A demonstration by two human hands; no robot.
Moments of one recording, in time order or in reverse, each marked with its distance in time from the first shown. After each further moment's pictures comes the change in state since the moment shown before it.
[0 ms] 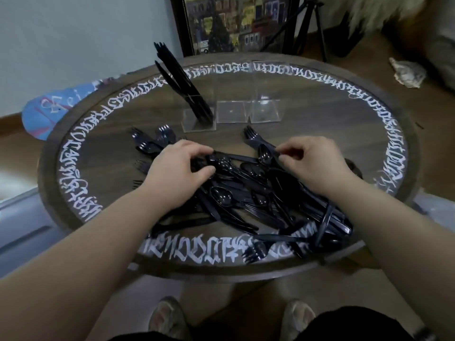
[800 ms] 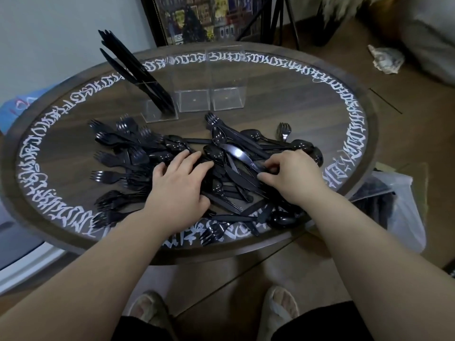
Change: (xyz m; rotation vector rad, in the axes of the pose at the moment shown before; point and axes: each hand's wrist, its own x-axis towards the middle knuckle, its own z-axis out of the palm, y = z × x) left_hand -0.036 0.046 0.072 0.424 -0.107 0.113; right_hand -0.041 0.062 0.019 -0.106 -0.044 0.119
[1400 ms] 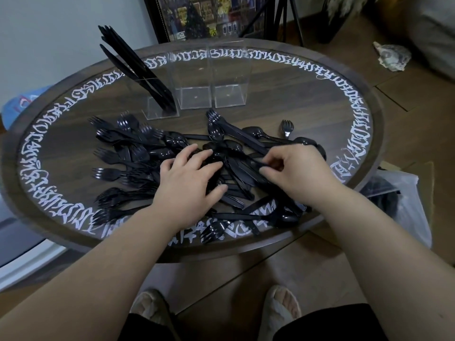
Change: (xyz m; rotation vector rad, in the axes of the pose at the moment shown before) left_hand 0.005 0.008 0.005 -0.019 0.074 0.052; right_hand -0.013 -0.009 -0.024 0.130 0.019 -0.138
